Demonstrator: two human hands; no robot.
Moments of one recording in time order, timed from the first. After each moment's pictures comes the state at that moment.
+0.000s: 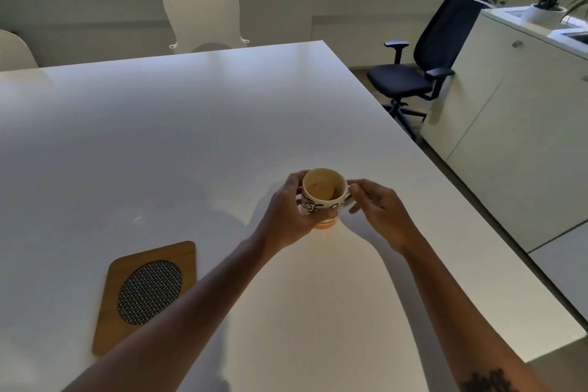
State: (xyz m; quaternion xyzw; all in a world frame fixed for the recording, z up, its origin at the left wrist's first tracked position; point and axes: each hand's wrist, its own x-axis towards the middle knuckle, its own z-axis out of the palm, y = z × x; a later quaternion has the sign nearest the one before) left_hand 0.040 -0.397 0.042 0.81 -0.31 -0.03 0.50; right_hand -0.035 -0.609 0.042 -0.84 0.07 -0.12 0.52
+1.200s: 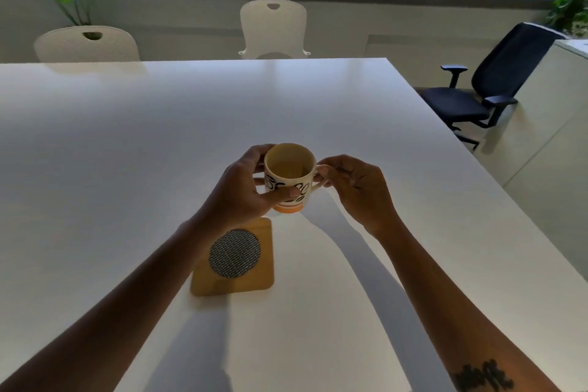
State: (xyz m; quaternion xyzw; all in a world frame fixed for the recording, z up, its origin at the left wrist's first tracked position) left_hand 0.036 -0.188 0.126 0.83 -0.28 0.05 0.48; right_hand 0.006 -0.435 0.101 -0.81 -0.10 -0.19 0.55
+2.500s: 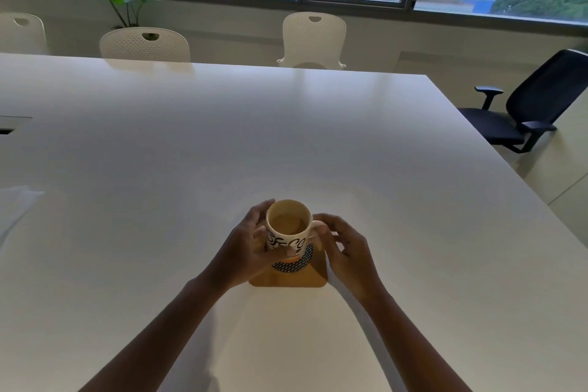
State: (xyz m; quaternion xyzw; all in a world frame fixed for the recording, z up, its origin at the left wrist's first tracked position) left_hand -0.016 -0.079 0.033 0.84 -0.19 -0.02 0.51; right_hand -0.037 -0.315 0.007 -0.81 -0.09 -0.14 0.56
